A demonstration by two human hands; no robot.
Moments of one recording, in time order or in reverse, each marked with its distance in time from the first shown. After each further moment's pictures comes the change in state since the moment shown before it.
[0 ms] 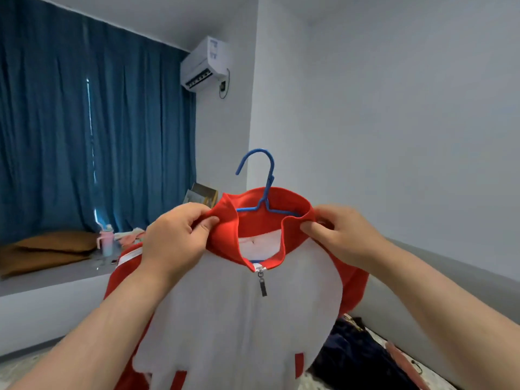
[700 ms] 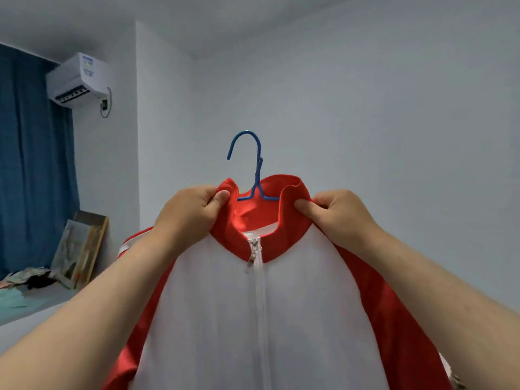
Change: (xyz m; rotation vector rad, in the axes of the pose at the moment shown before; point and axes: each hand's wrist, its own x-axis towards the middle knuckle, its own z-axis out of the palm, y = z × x) left_hand 0.007 0.302 0.068 -0.239 -0.342 0.220; right_hand -0.212 0.013 -0.257 -0.138 0.400 0.269
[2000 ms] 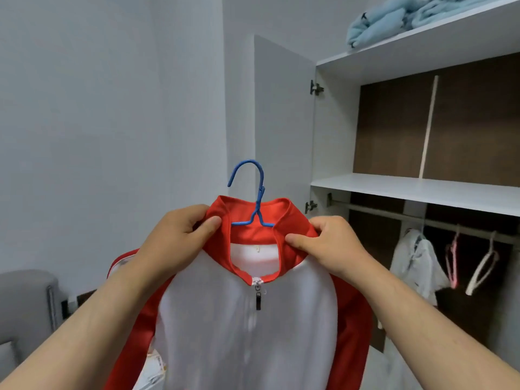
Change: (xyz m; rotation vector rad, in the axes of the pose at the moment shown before) left_hand 0.055 0.347 0.472 -1.151 -0.625 0.616; right_hand -0.195 0.238 -0.278 -0.674 0.646 0.871
